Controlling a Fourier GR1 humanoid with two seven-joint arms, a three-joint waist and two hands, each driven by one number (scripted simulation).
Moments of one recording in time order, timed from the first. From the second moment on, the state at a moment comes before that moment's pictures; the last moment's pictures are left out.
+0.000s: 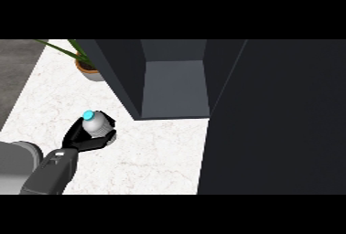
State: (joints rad) left arm -0.55 0.25 0.22 -0.25 -0.11 -0.45 -0.78; right arm 0.11 -0.19 0.54 -2.48 0.06 -0.19 0.36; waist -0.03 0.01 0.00
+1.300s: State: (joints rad) left arm -0.36 0.01 -0.08 -0.79 0.20 0.06 -0.80; right arm 0.13 -0.23 0.54 -2.48 0.05 -0.22 0.34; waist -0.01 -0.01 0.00
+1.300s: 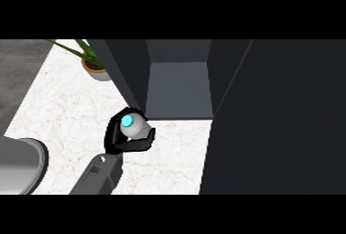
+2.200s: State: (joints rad) left arm -0.55 0.00 -0.36 -1.03 0.36 0.46 -0.43; right arm 0.22 -0.27 0.54 -2.49 0.04 -0.22 0.25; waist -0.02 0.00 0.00
